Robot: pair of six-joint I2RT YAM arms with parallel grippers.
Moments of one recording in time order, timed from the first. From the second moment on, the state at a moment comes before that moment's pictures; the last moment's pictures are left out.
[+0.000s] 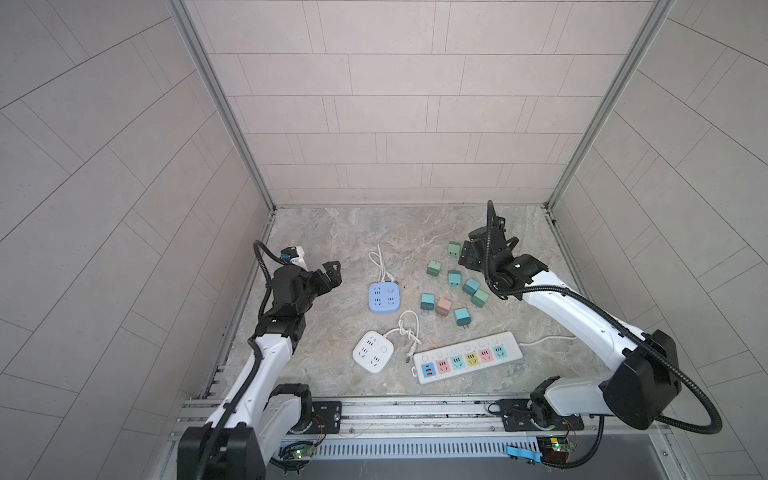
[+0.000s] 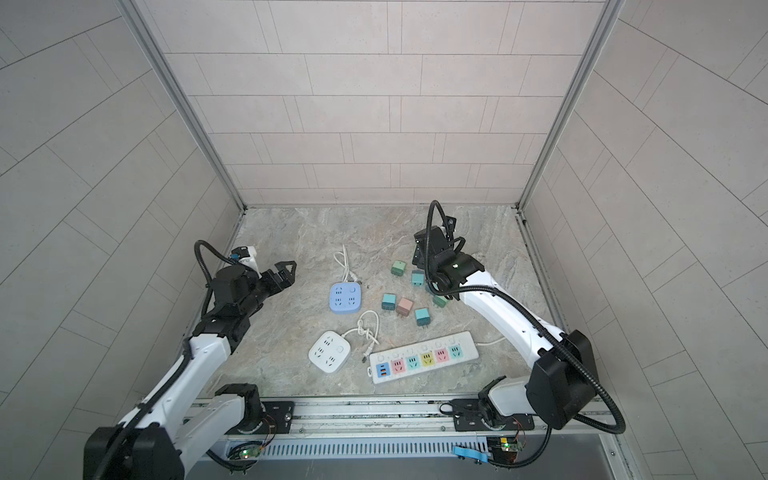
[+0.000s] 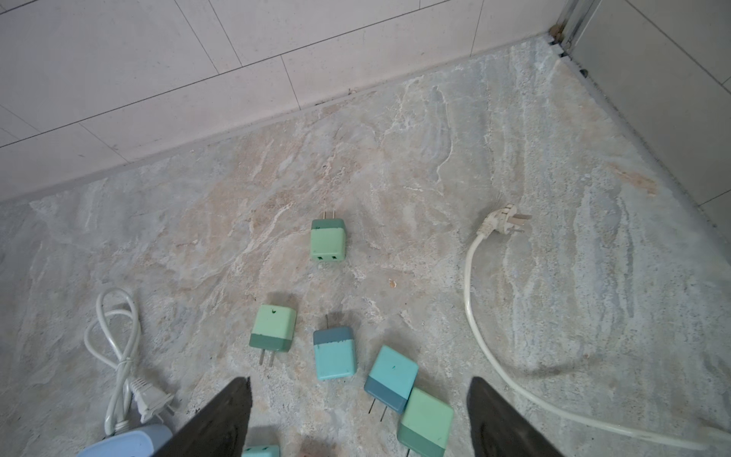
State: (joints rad) left arm -0.06 0.89 0.52 -0.03 0.17 -0.50; right arm 0.49 1.33 1.12 -0.57 0.46 0.66
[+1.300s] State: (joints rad) left arm -0.18 0.34 0.36 -0.51 0.05 -0.51; right arm 0.78 1.57 0.92 -0.45 0.30 0.85
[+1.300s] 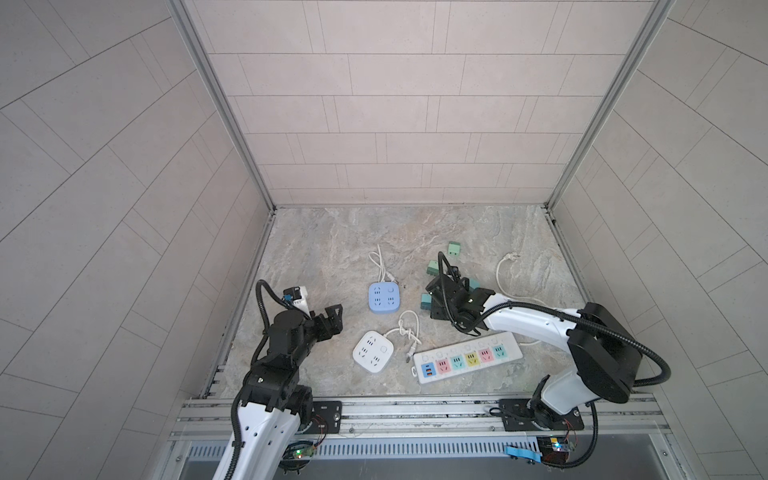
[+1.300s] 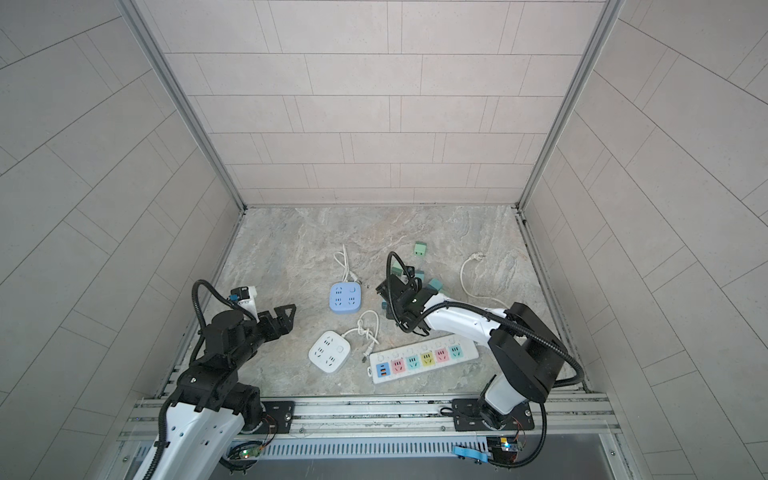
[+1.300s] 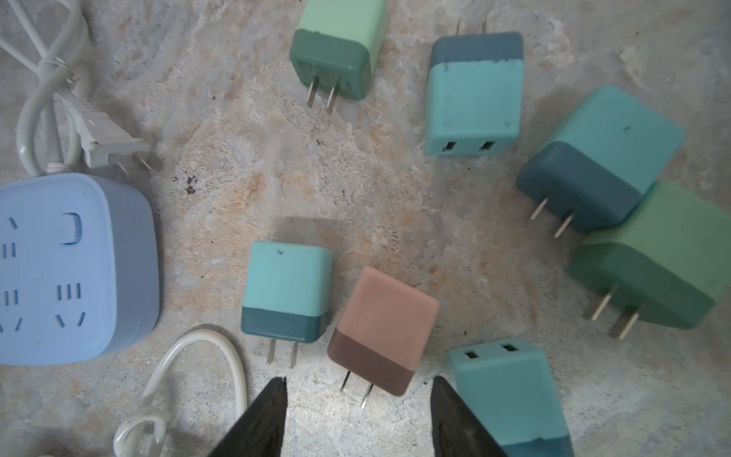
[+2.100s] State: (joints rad) left arm -0.18 0.27 0.35 -0.53 0.05 -0.51; right arm 0.73 1.66 0.97 -0.49 0.29 0.86
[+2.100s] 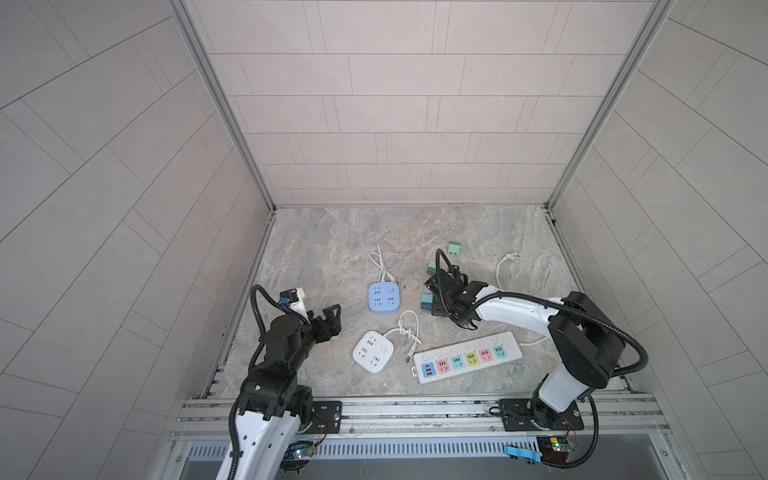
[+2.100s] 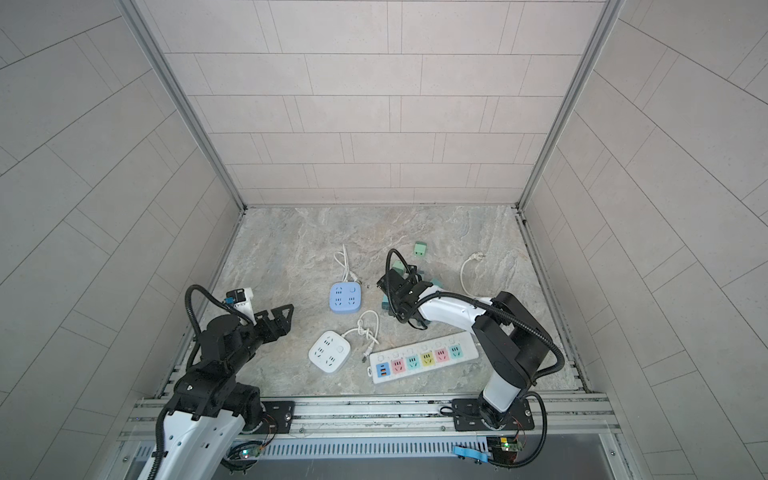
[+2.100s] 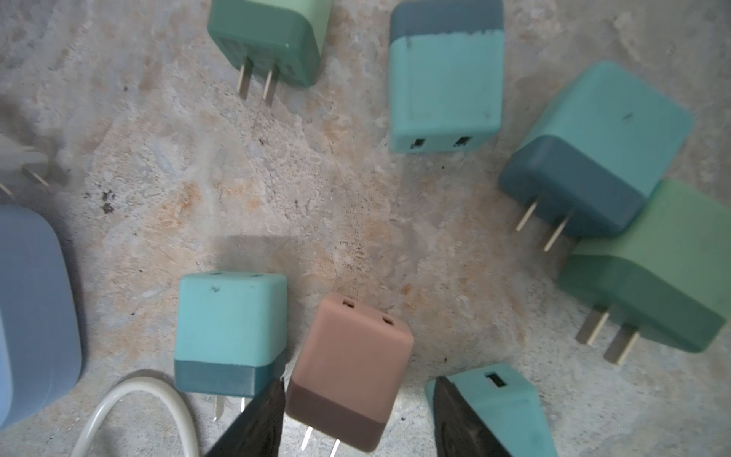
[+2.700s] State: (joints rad) left arm -0.18 0.28 0.35 -0.53 0.04 -0.51; right arm 0.73 1.75 1.01 -0.49 0.27 0.84
